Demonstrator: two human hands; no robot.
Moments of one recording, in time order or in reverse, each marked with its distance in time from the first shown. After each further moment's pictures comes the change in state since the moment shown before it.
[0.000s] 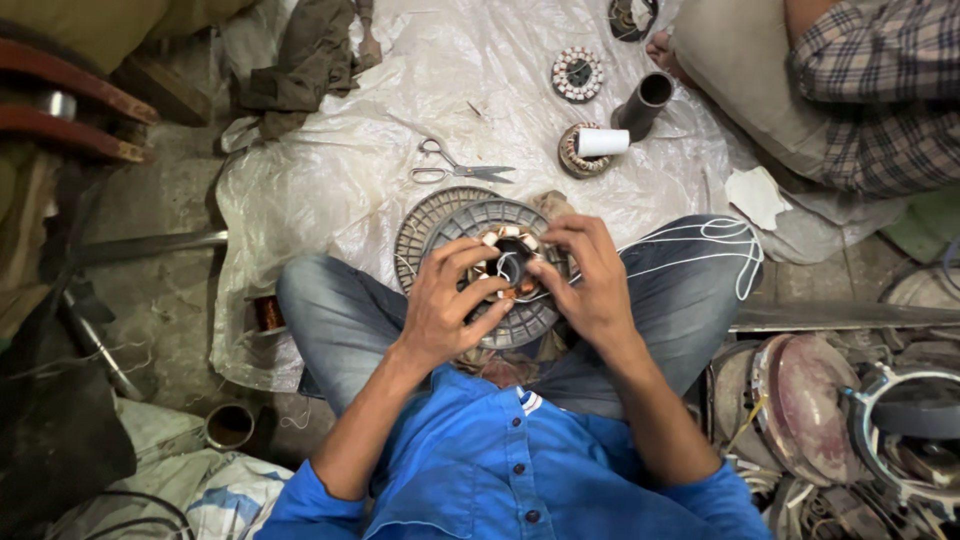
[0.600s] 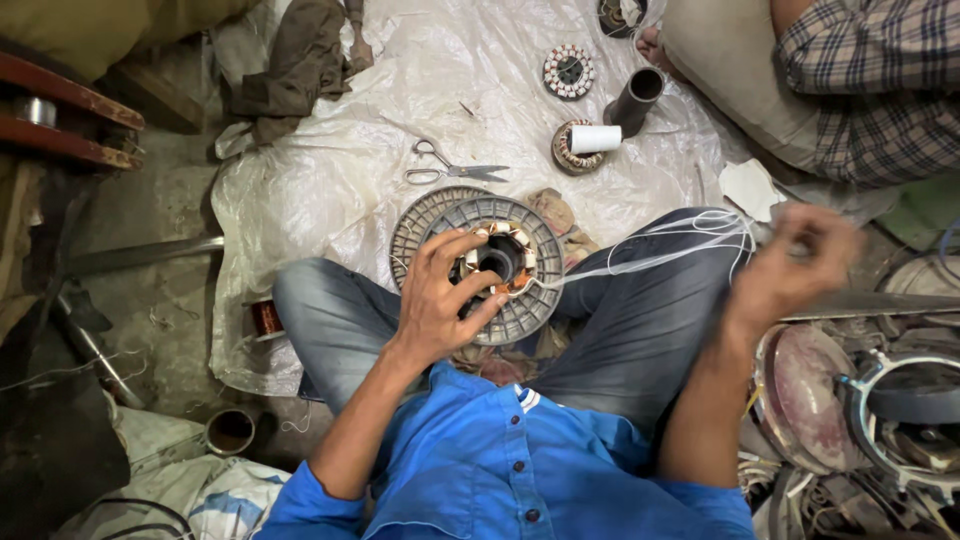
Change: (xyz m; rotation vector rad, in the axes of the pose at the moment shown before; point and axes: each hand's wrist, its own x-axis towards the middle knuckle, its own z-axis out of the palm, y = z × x) left_hand -0.003 -0.003 0.002 0.029 -0.016 -0.057; right_hand -0.023 0.076 -0.111 -0.437 0.817 0.241
